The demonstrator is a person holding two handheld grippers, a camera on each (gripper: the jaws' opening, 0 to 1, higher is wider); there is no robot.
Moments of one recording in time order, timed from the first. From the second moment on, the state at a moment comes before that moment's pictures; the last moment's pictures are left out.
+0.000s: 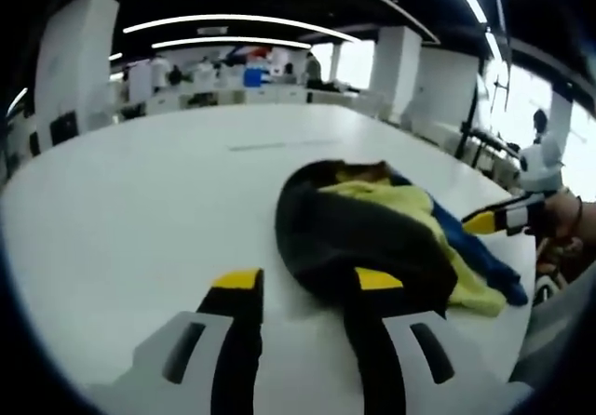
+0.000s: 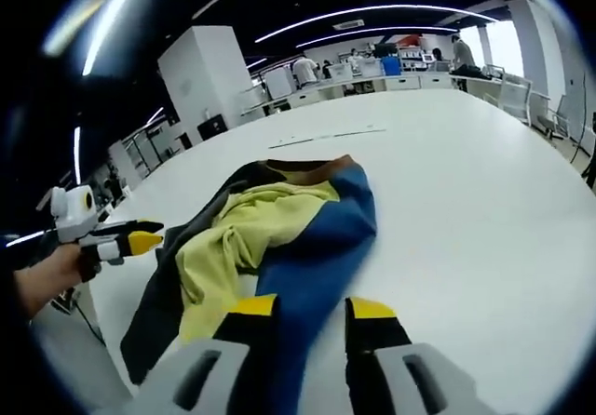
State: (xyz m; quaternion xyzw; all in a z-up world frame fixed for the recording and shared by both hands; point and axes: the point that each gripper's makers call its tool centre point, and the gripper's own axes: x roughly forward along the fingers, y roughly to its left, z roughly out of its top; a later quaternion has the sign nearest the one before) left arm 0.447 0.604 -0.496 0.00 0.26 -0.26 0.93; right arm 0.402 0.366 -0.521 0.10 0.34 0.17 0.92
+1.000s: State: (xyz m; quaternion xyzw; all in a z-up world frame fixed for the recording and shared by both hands) left arm 0.459 0.591 -0.500 -0.08 0.25 -0.28 0.92; right arm 0.401 0.369 -0.535 0.14 0.36 0.13 0.91
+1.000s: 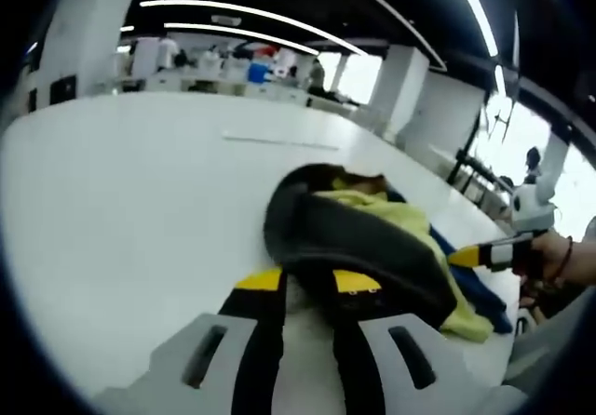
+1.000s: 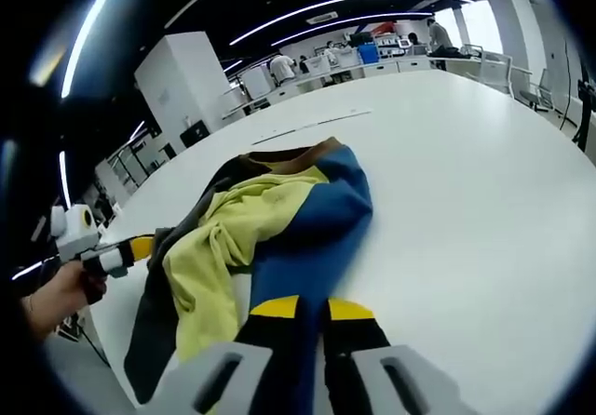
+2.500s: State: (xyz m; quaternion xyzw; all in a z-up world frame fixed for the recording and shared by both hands) left arm 0.495 0.622 -0.477 -0.06 0.27 -0.29 0.92; right arm 0.450 0.311 -0.510 0.03 0.35 0.12 0.93
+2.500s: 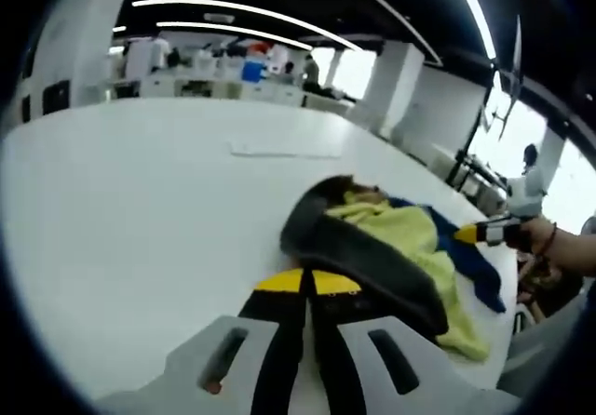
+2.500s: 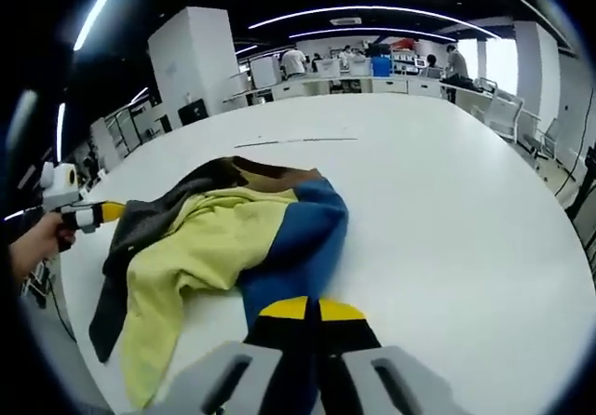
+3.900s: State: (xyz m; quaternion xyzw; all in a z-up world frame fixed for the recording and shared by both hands) left arm 0.551 0.669 -0.500 0.02 0.32 -0.28 0.90; right arm 0.588 0.234 -0.506 -0.01 0.34 0.07 0.94
